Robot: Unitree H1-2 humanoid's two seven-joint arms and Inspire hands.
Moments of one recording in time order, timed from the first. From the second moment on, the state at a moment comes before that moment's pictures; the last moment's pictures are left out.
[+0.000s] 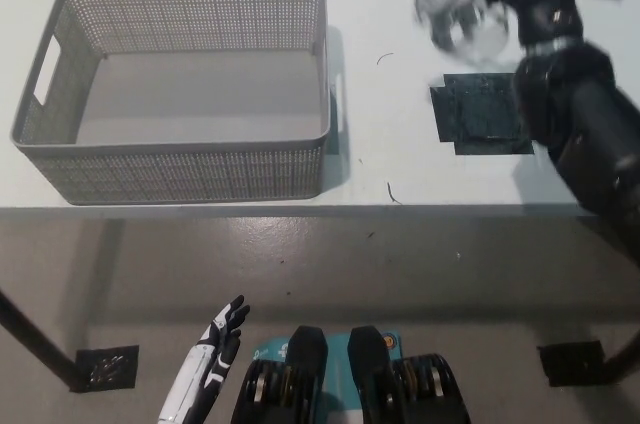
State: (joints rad) left_arm 0.00 0.13 -0.16 0.32 0.14 -0.43 0.02; right_arm -1.12 -0.32 0.49 0.81 -0.92 -0.10 -0.80
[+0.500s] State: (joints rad) left_arm 0.00 0.13 -0.16 0.31 0.14 -0.43 0.02; right_arm -1.34 -0.31 0.48 0.80 -0.97 -0.16 -0.94
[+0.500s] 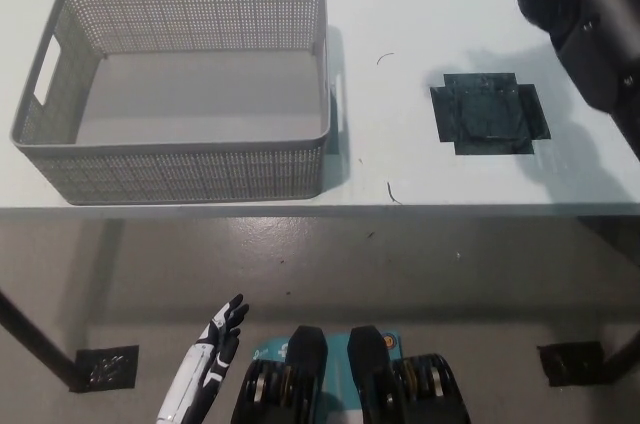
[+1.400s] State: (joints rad) left_arm 0.00 0.14 -0.16 0.31 0.14 -0.43 0.02; right_arm -1.58 0.13 0.59 1.35 -0.97 -0.19 -0.99
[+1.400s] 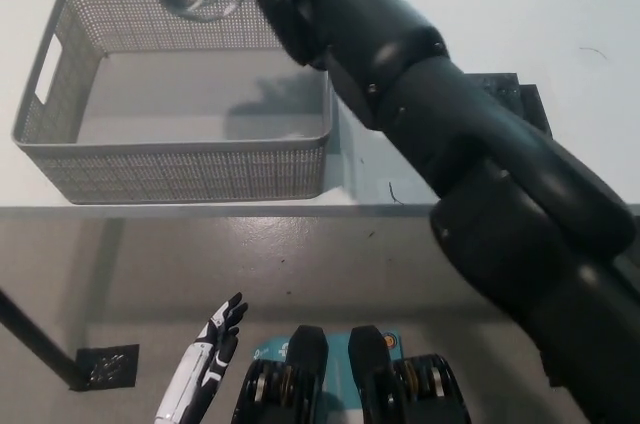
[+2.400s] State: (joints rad) left_arm -0.02 0.14 -0.16 0.31 0.13 -0.43 0.02; right_arm -1.47 0.18 0.54 1.49 -0.87 -0.11 -0.36
